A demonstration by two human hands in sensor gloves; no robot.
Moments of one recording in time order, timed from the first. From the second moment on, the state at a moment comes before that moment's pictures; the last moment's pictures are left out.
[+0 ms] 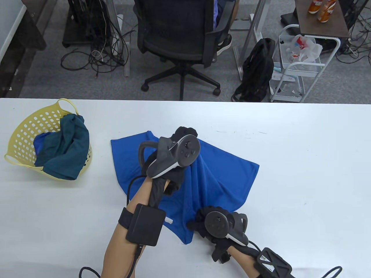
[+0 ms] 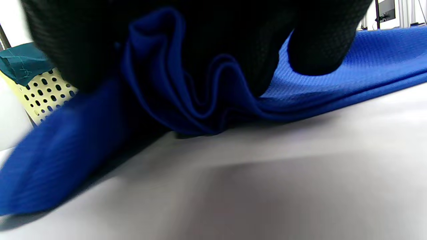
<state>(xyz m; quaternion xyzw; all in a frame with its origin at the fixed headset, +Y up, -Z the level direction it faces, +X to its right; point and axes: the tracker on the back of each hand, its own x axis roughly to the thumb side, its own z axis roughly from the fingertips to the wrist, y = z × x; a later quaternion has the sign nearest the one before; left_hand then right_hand) -0.067 -0.556 -0.282 0.08 -0.12 0.08 0.99 0.093 -0.769 -0.173 0.18 0.01 0.97 0.18</state>
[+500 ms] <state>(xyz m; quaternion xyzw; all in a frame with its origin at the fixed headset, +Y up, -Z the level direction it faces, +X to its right) -0.166 -0.583 -0.289 0.10 -0.05 0.09 0.99 0.155 -0.709 -0.176 0.22 -0.05 0.94 0.26</state>
